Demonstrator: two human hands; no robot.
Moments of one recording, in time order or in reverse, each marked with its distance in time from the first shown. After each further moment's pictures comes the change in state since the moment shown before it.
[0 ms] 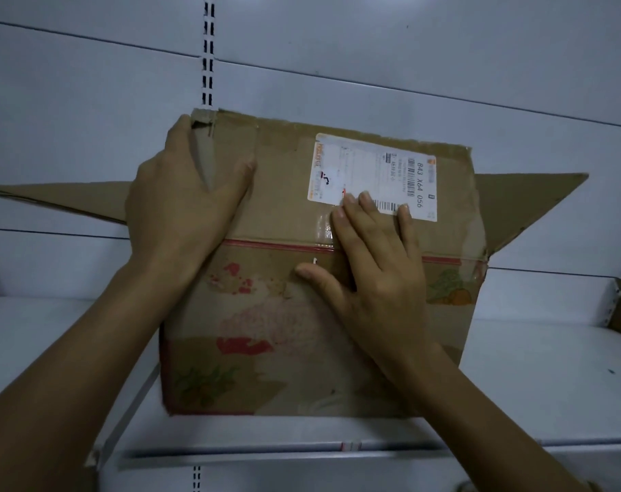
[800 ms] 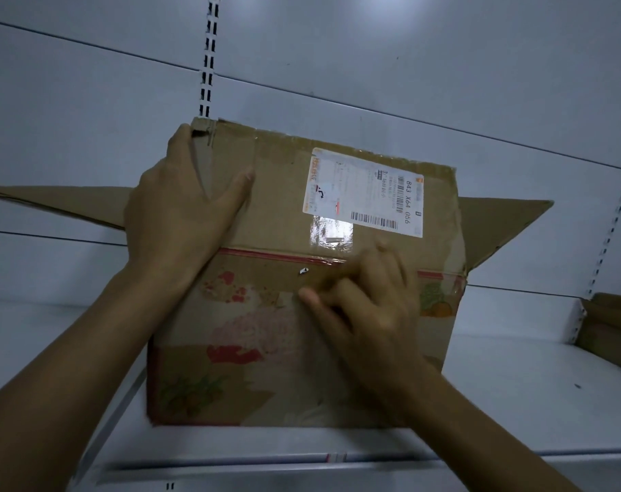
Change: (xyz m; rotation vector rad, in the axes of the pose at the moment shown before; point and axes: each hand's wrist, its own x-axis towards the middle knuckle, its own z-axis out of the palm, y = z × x) left_hand 0.000 0.004 -0.003 -0.031 -0.046 -0.046; right_hand -0.008 0.000 -0.016 0.105 0.025 -0.041
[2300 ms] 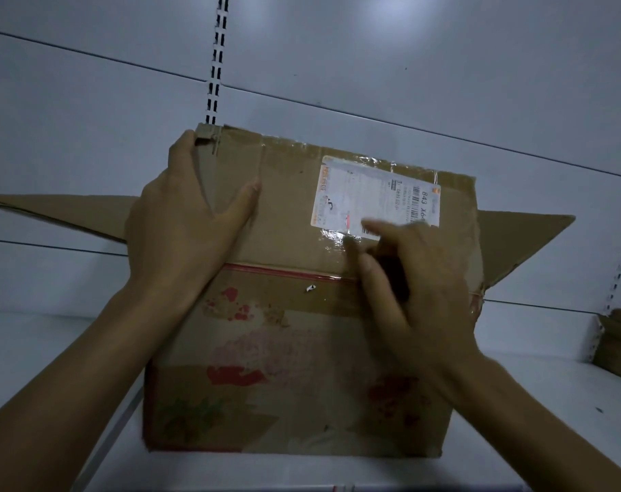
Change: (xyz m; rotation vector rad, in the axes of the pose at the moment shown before) left_hand -0.001 0.000 0.002 -0.042 0.048 0.012; right_hand 0.035 0.022 -0.022 0.132 -0.191 0.200
